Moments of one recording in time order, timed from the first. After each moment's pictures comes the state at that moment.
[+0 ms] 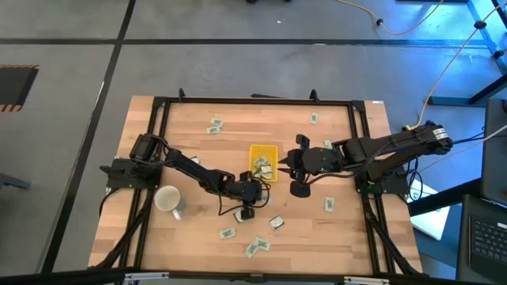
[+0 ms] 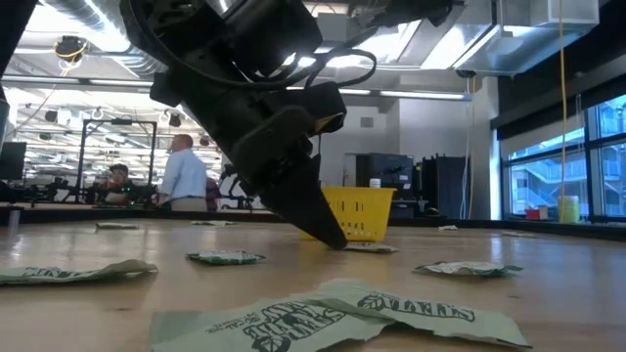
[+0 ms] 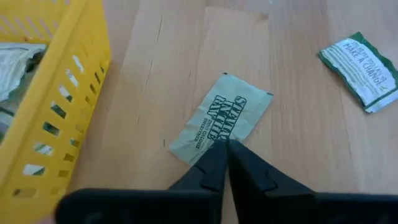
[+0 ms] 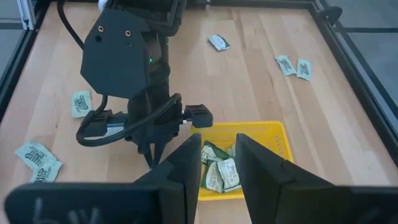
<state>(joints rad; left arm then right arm) -0.23 2.00 1.00 0.12 -0.14 -0.32 0.24 1.34 1.21 -0.57 0.32 0.16</state>
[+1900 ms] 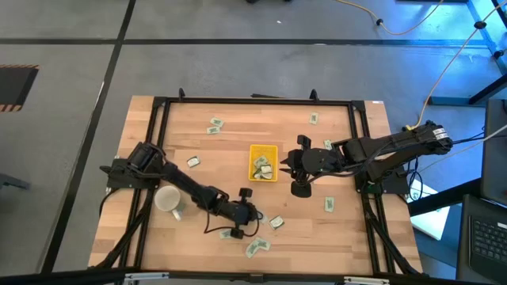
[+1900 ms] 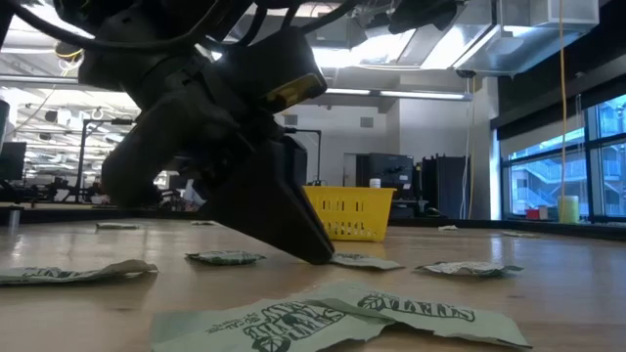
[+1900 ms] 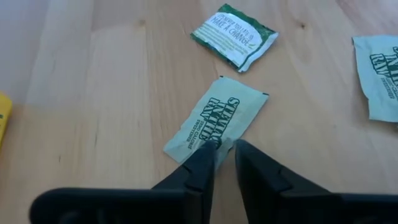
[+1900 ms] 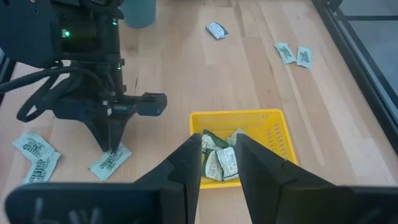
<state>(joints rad) -0.41 2.02 1.00 0.19 -0.26 -0.11 0.24 1.34 1.21 -0.61 0.32 0.18</state>
